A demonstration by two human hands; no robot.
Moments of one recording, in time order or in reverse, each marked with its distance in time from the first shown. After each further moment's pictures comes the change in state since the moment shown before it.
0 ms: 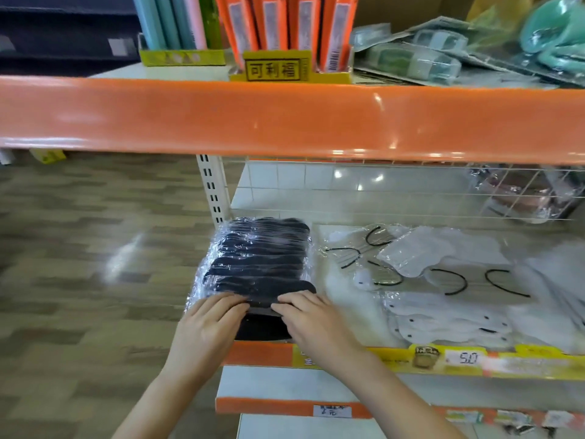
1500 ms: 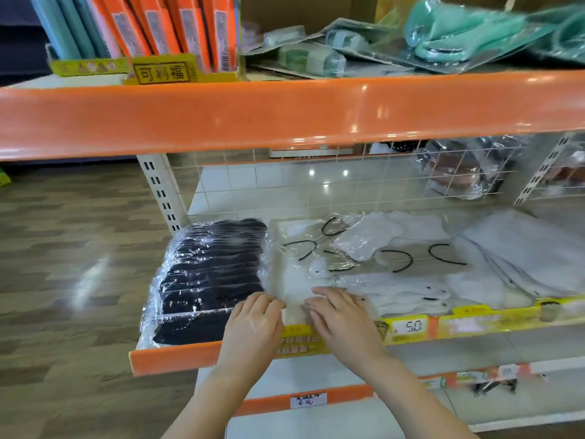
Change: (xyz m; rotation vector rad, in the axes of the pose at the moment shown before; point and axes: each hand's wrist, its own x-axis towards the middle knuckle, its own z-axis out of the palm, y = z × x) left_hand 0.041 0.110 0.047 -0.146 -0.181 -0.083; right_hand -0.083 0.049 -0.046 -0.076 0.103 0.351
